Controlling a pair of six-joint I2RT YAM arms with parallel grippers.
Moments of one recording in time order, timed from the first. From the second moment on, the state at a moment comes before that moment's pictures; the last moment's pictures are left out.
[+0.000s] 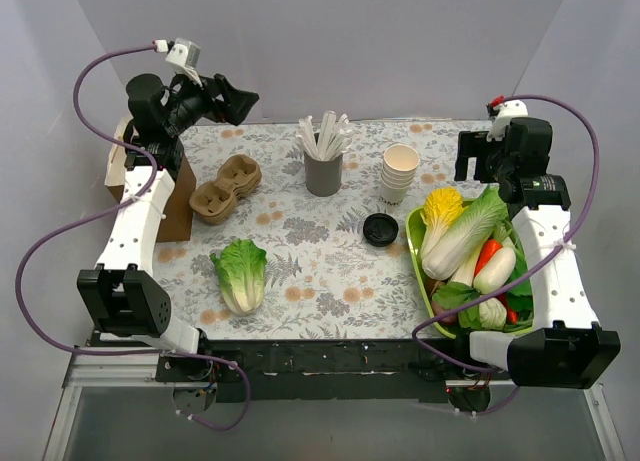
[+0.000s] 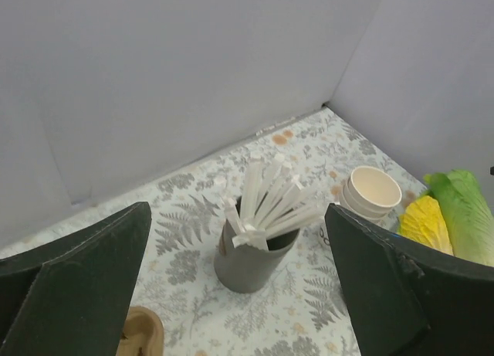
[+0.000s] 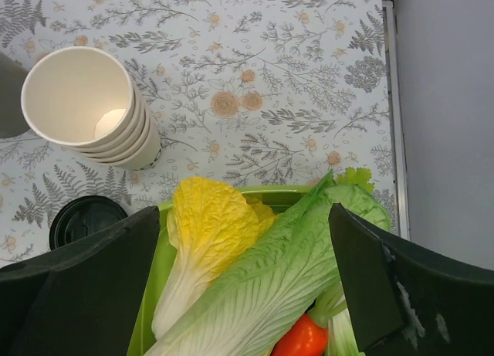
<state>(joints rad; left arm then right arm) -0.03 1.50 1.55 0.06 0.64 -0.23 0.00 1.21 1.31 -0.61 -0.02 -0.05</state>
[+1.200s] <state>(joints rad) -0.05 1.39 1.38 -0.45 0.70 -0.08 0.07 1.73 1.89 -0.96 -0.40 -0.28</state>
